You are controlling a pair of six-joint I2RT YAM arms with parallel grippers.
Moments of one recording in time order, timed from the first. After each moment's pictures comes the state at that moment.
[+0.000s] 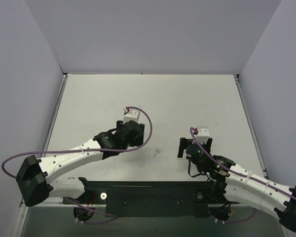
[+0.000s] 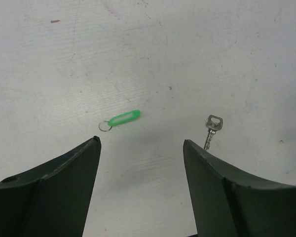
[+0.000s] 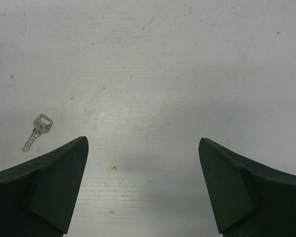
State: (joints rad) left arm -0.96 1.23 0.90 -0.48 -0.51 -0.61; right arm 0.93 0.75 0.38 -0.38 0.68 0.63
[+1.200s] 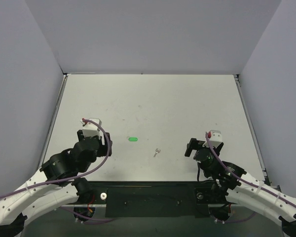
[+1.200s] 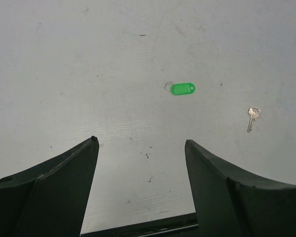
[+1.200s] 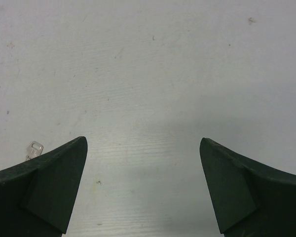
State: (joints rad) left arm -0.94 0.61 0.80 -0.81 -0.64 -0.51; right arm 0.94 0.53 0.32 -0.45 0.82 0.67
